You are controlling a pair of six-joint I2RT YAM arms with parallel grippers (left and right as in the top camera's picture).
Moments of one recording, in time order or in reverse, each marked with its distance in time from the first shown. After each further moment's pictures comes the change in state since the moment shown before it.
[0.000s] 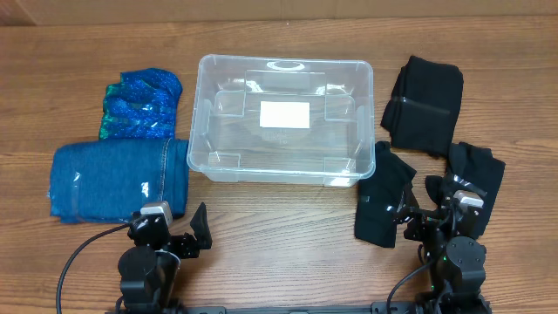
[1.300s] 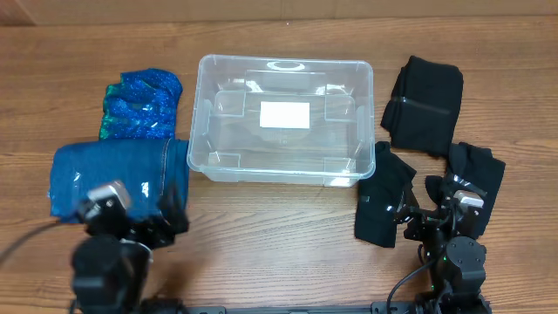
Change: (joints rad) left arm 0.000 0.385 0.600 -0.235 -0.118 -0.130; right arm 0.000 -0.001 -0.001 0.001 -0.001 0.001
